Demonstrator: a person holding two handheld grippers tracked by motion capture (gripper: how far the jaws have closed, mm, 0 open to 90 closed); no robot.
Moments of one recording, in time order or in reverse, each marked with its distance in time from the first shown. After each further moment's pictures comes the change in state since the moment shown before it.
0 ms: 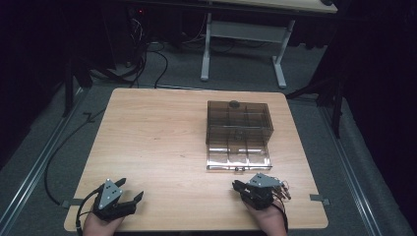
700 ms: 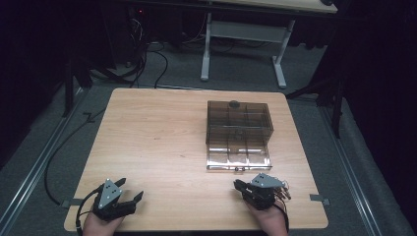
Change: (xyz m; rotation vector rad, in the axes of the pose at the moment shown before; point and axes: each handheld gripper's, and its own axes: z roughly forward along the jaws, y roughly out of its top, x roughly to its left) left arm 0.001 0.000 0.000 0.002 -0.002 -0.009; right arm -0.001 0.001 -0.006 -0.027 -0.005 0.015
